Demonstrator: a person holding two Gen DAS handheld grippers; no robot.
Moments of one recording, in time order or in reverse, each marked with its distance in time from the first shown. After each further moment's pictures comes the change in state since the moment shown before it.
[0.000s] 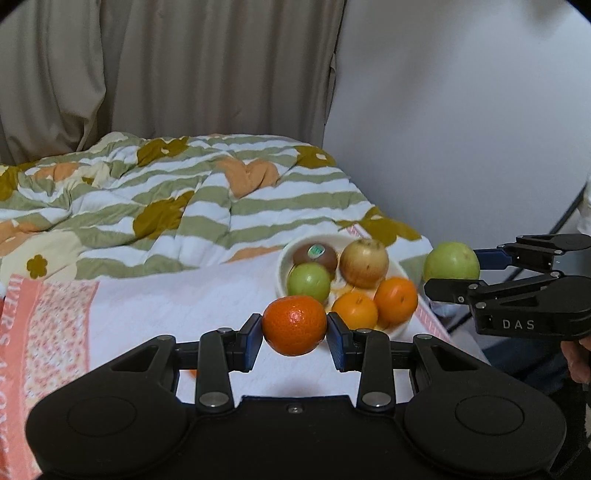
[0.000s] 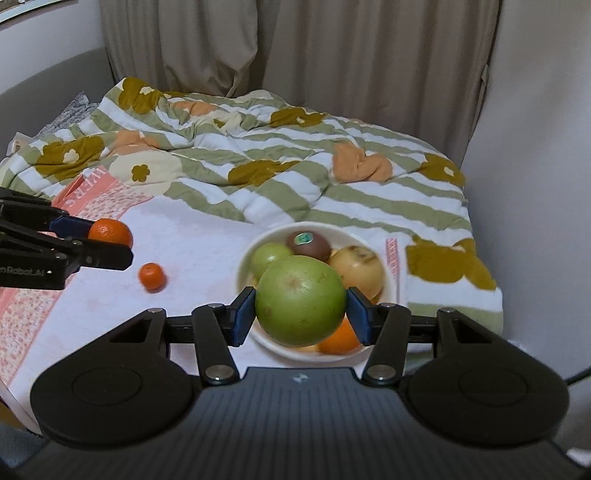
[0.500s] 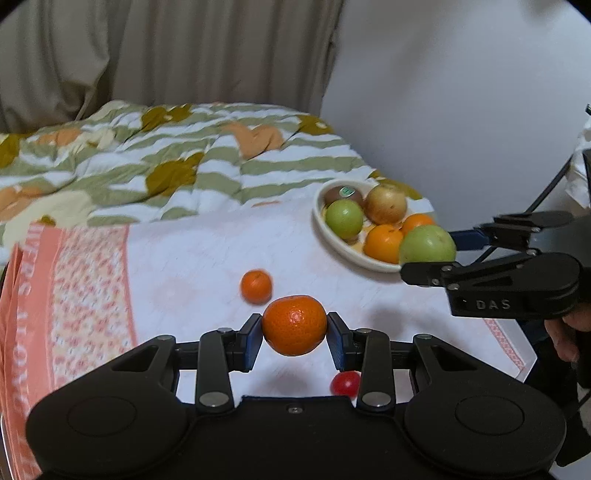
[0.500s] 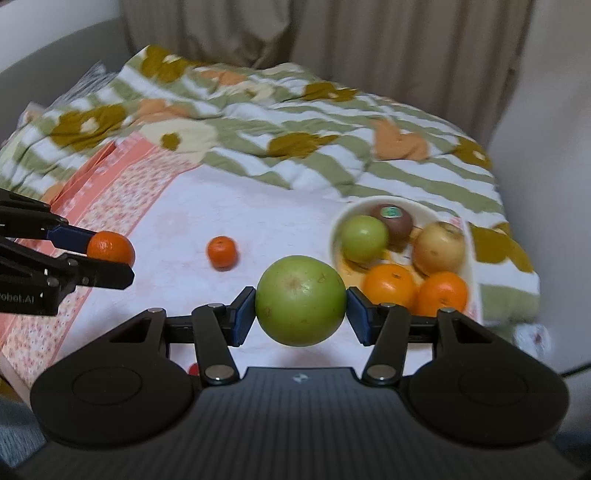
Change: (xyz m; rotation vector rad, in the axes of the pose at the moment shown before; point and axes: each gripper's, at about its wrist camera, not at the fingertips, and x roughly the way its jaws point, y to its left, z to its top) left arm -0.036 0.076 -0.056 0.014 0.085 -0.069; right arm 0.019 0.109 -0.012 -0.010 0.081 0.000
